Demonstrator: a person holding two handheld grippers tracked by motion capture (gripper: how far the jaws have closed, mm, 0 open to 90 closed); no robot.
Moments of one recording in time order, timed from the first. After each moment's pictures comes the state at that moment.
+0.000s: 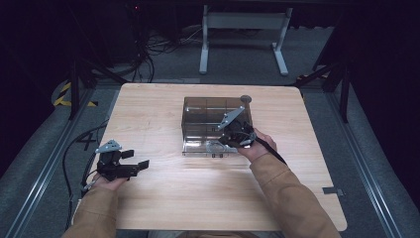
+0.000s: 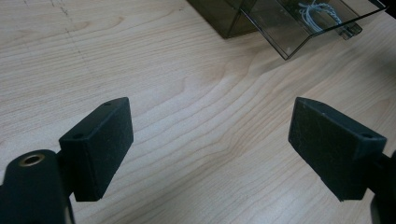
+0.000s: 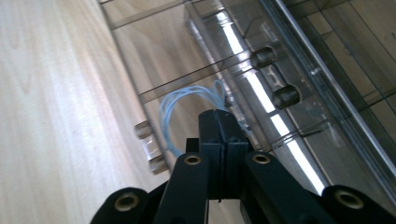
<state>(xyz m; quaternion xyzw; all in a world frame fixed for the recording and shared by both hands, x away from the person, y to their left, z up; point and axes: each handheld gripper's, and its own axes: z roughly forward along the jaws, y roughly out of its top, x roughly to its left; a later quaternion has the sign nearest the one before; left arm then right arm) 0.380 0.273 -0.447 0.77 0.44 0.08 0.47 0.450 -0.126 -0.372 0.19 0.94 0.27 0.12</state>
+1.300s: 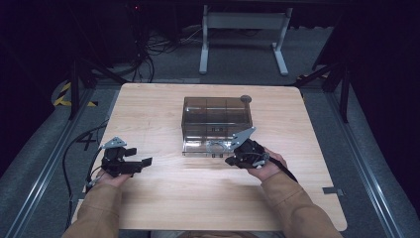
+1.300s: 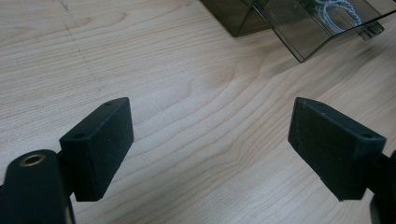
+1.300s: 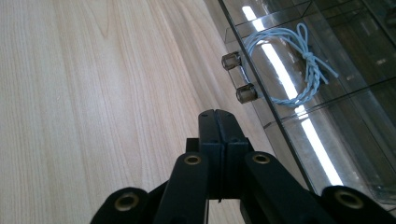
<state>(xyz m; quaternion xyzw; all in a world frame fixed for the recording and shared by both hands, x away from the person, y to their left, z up) 0.392 0.265 -0.449 0.77 0.45 0.07 0.45 0.402 -0.151 -0.392 0.16 0.94 0.28 0.08</state>
